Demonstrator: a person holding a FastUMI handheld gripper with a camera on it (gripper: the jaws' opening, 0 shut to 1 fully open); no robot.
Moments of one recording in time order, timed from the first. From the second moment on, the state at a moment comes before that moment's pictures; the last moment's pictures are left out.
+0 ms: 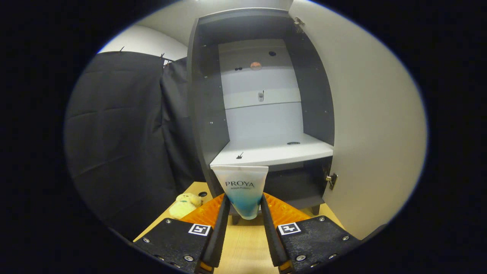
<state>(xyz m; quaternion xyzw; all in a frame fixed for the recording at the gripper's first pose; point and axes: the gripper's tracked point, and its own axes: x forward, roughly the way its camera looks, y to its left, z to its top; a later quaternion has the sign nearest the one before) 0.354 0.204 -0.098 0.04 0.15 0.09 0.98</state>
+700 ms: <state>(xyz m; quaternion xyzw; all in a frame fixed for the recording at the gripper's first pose) 0.487 0.194 -0.038 0.06 0.14 0.08 0.98</state>
